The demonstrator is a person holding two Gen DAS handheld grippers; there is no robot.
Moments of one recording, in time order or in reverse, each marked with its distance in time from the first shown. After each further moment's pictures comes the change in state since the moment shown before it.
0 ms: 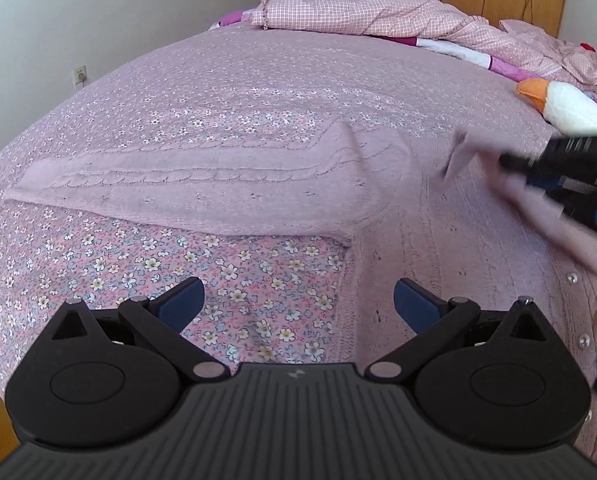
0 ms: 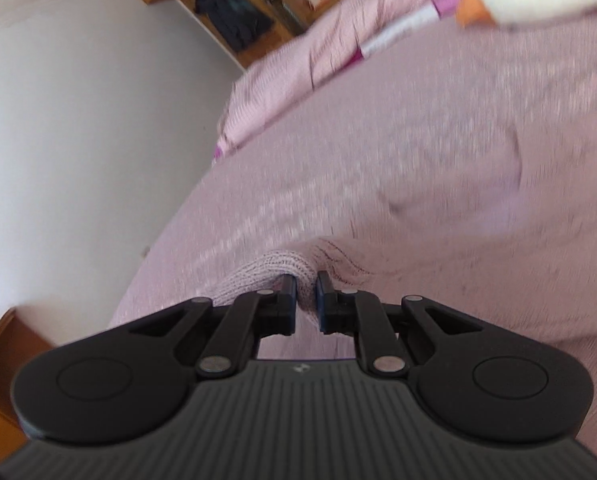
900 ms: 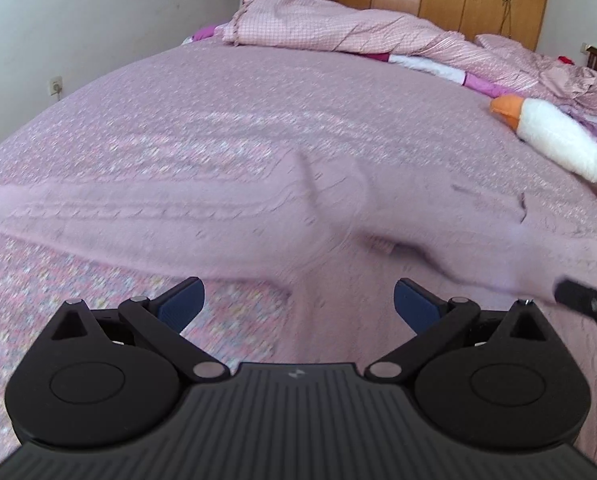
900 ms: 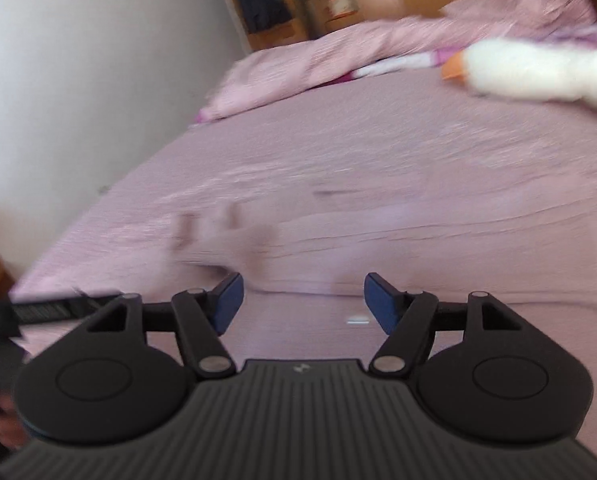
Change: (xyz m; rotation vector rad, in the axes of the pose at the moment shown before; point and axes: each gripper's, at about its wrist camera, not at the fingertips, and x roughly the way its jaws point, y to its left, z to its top) left arm 0.008 -0.032 0.028 0.003 -0.043 -0.088; right arm -0.103 -0.008 -0.026 -0.333 -0.030 -0.209
